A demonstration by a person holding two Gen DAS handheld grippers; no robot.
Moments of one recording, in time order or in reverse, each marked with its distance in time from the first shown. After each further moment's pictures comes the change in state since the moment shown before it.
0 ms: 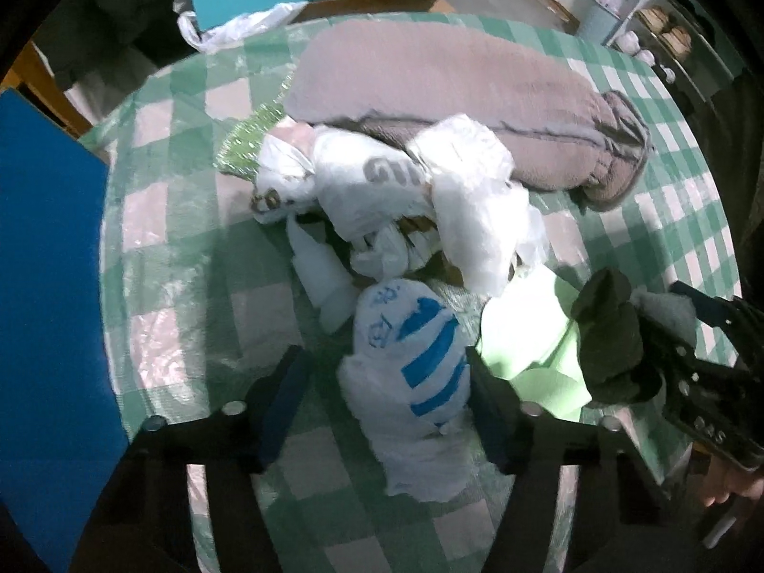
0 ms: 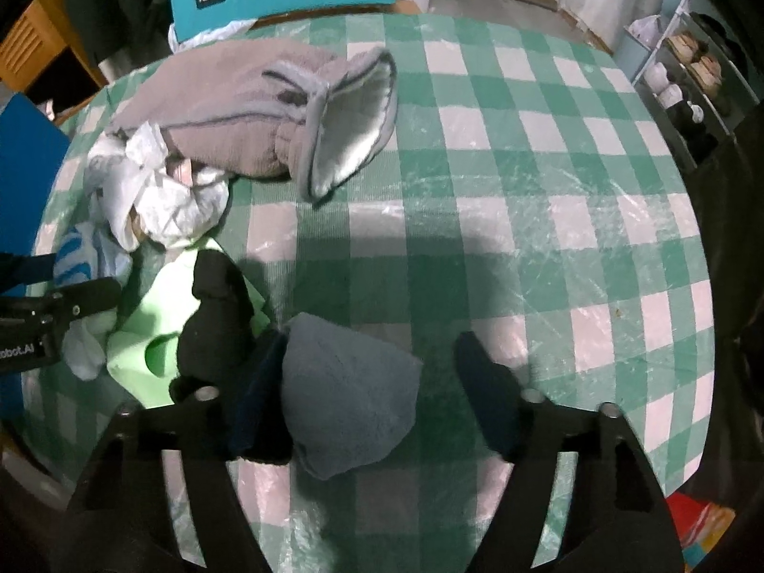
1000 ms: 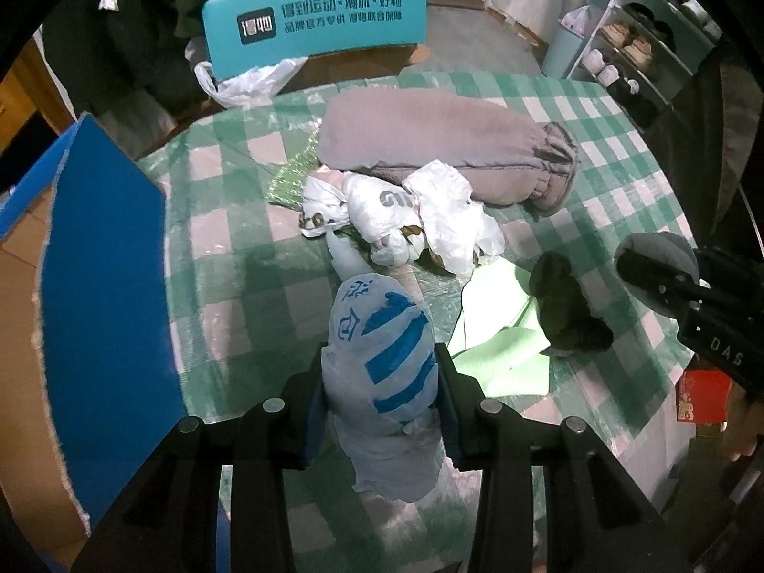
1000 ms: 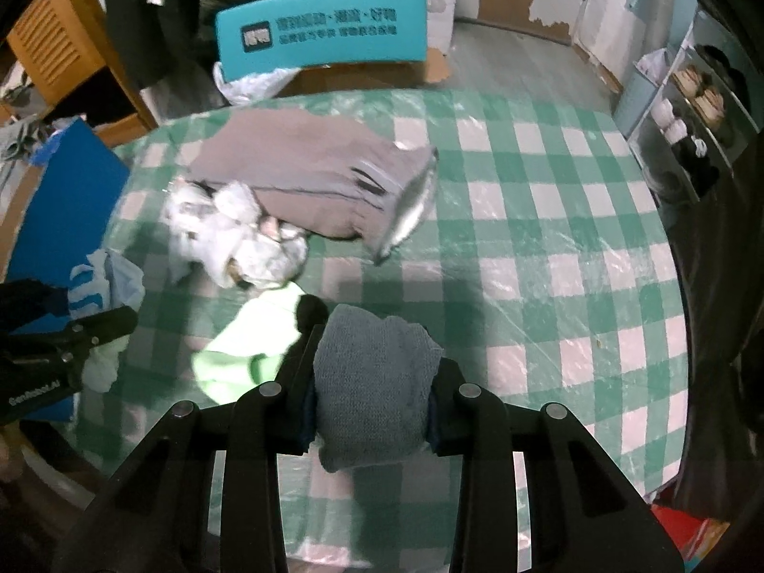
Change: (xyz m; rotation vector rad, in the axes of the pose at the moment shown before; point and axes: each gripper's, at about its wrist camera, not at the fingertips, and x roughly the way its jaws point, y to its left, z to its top) left arm -0.069 0.012 -0.034 0.060 -0.129 -0.017; right arm -0.065 0.030 0.014 -0.039 -0.111 0.053
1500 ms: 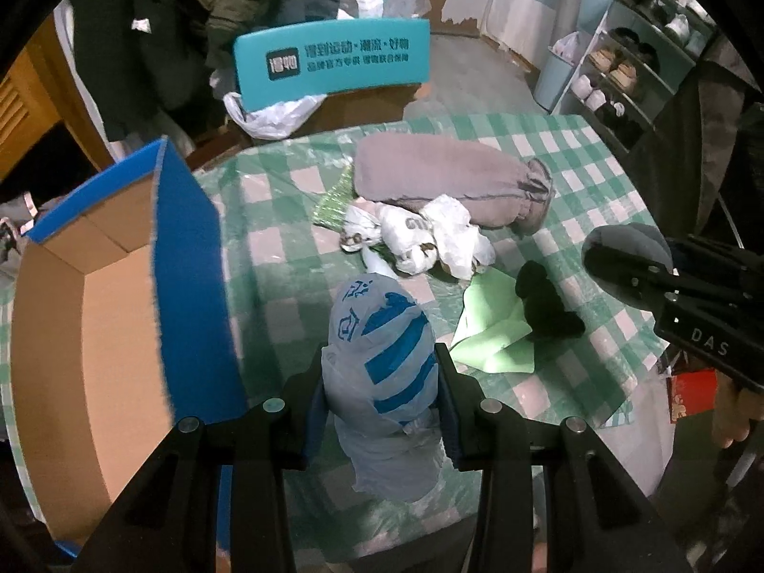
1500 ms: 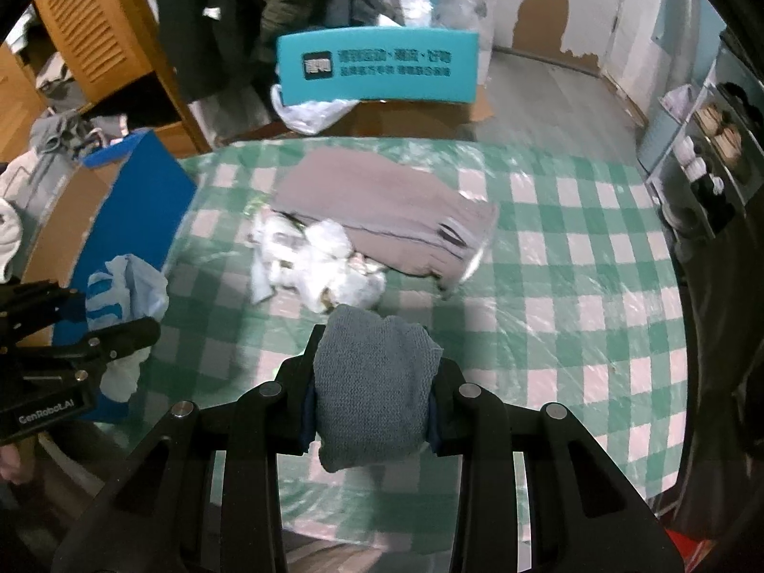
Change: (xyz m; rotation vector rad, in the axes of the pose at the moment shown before) left arm -0.059 0.025 -0.014 -0.005 -0.082 -0.015; right arm -0.040 0.049 0.013 -0.062 -0.060 0.075
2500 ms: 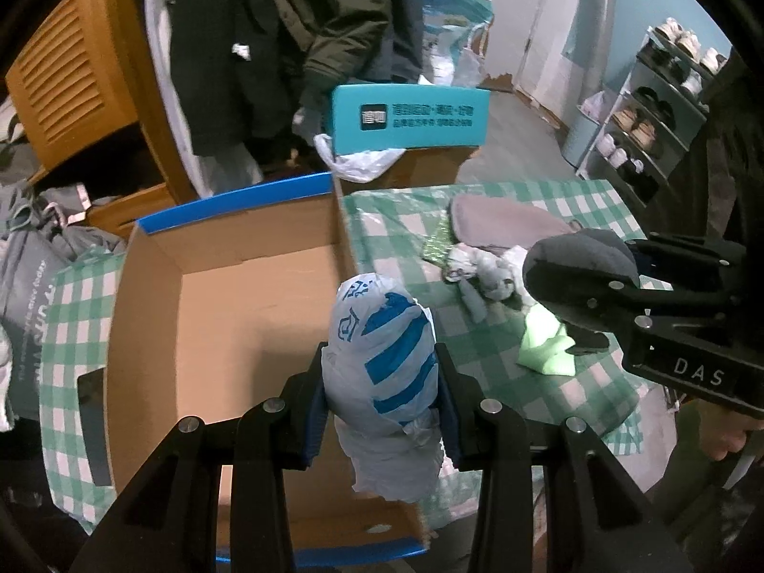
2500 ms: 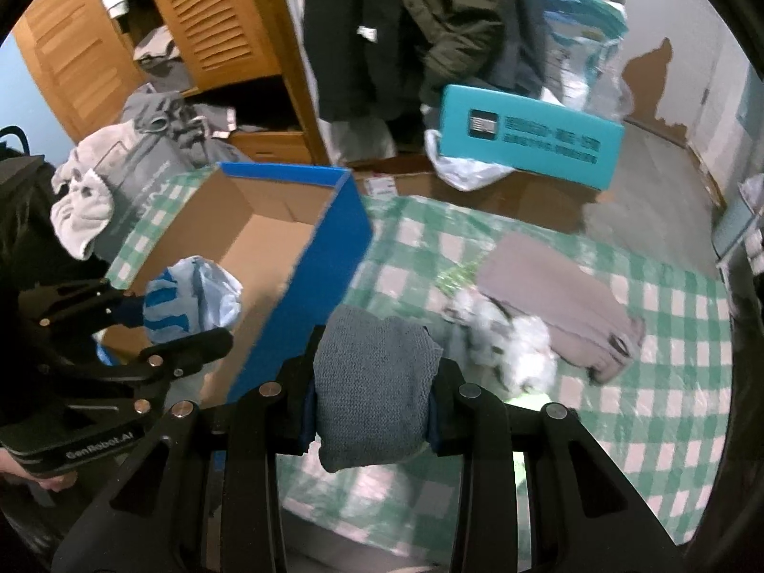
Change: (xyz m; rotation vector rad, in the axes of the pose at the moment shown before) left arm -0.077 0.088 -0.027 -0.082 -0.148 0.062; right arm -0.022 0.146 0.047 -0.185 -0.058 0.184
